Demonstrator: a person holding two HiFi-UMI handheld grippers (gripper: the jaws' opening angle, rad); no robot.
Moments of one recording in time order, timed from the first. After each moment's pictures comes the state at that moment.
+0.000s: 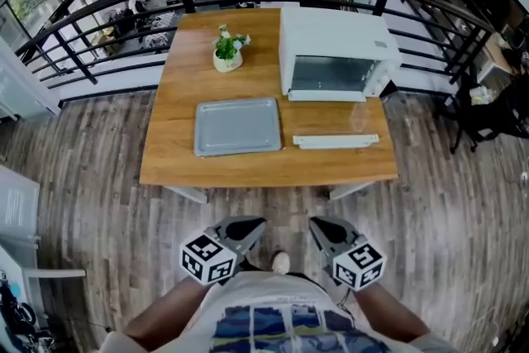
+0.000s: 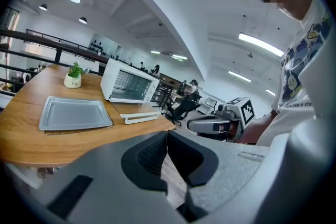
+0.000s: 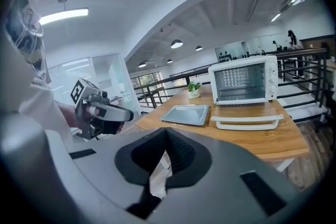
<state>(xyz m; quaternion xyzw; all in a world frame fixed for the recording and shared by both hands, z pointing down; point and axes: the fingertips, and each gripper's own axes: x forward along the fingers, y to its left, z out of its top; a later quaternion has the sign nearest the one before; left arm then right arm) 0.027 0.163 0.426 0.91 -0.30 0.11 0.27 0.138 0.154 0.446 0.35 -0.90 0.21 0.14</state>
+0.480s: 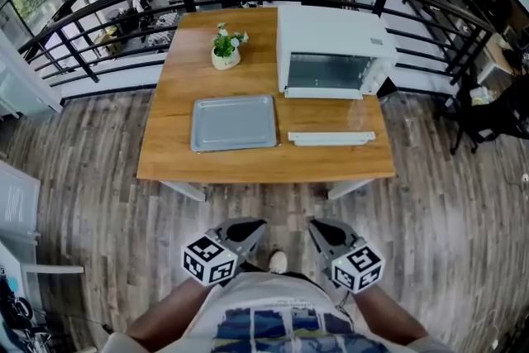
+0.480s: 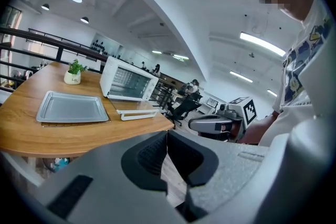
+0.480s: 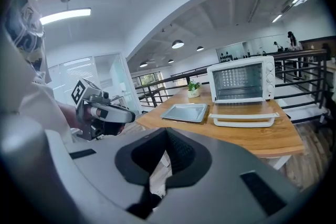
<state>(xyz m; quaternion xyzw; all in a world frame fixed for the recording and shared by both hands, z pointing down) 0.052 0.183 0.435 0.90 -0.31 0.11 0.27 0.161 0.175 0.450 0.34 -0.91 0.20 0.14</state>
